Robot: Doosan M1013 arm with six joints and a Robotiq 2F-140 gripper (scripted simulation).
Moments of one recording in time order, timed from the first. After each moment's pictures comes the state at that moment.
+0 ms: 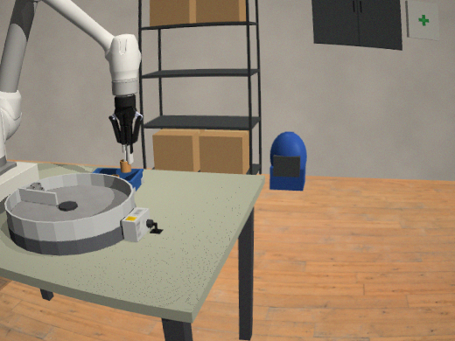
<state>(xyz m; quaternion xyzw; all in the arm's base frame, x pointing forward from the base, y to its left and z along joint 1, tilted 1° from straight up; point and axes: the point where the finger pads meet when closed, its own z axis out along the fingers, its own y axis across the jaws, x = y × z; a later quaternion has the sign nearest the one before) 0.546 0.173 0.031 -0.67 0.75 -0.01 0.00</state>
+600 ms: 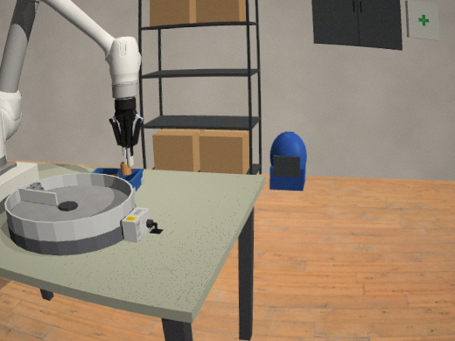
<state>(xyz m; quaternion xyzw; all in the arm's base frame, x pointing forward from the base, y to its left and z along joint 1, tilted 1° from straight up) 0.547 0.173 0.022 -0.67 0.75 -0.01 0.00</state>
